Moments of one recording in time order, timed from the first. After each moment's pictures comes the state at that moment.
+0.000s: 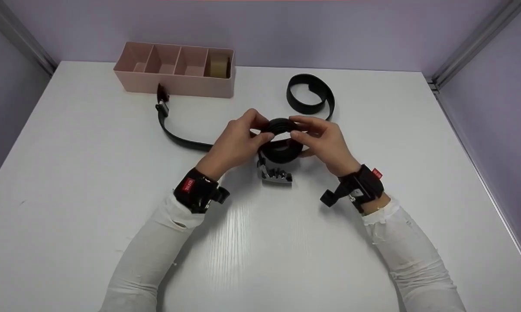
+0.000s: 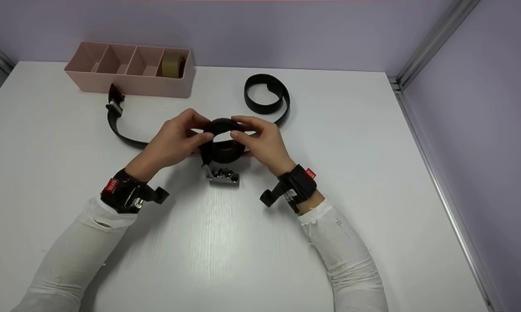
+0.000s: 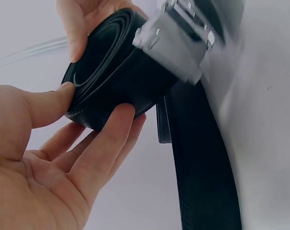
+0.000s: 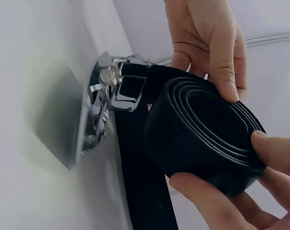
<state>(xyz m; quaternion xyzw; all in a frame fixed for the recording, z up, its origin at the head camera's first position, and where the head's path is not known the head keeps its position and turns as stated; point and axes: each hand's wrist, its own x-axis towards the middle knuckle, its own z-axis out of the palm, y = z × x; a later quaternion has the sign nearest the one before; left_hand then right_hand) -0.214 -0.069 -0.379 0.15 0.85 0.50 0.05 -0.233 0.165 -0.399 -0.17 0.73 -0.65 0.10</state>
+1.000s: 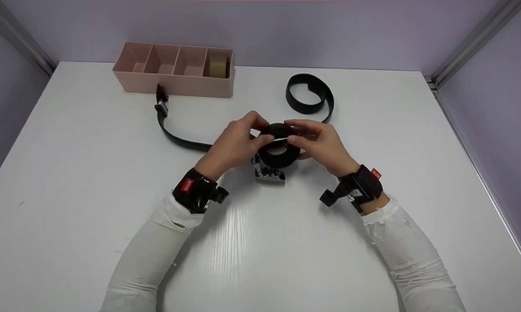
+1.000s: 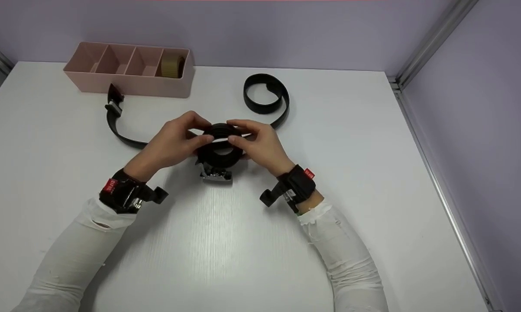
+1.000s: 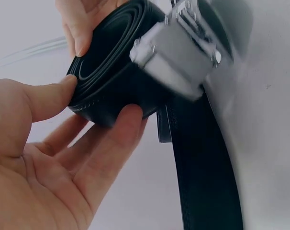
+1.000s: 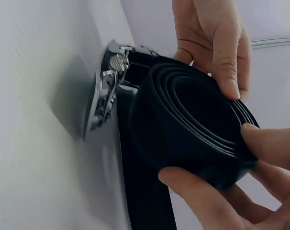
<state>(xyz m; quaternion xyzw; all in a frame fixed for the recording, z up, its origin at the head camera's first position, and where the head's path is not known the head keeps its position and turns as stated) -0.214 -0.069 -0.380 0.15 0.88 0.45 0.06 -0.232 0.164 -0.398 -0.18 0.75 -0.62 0.13</state>
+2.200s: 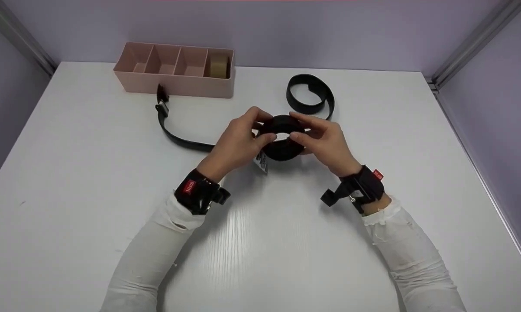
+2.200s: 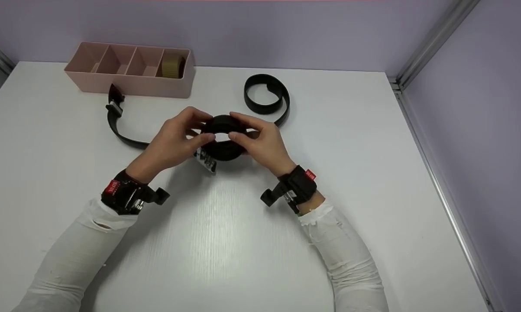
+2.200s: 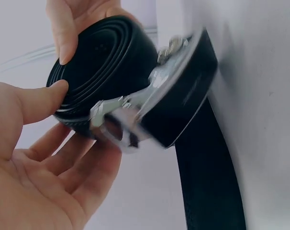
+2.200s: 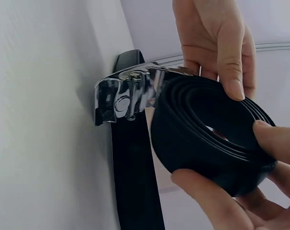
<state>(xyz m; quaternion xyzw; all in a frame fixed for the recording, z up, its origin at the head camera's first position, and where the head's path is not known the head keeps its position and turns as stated) -0.212 -0.066 -0.378 0.17 0.86 0.47 0.00 -0.230 0.164 -0.391 -0.22 0.73 -0.64 0.06</state>
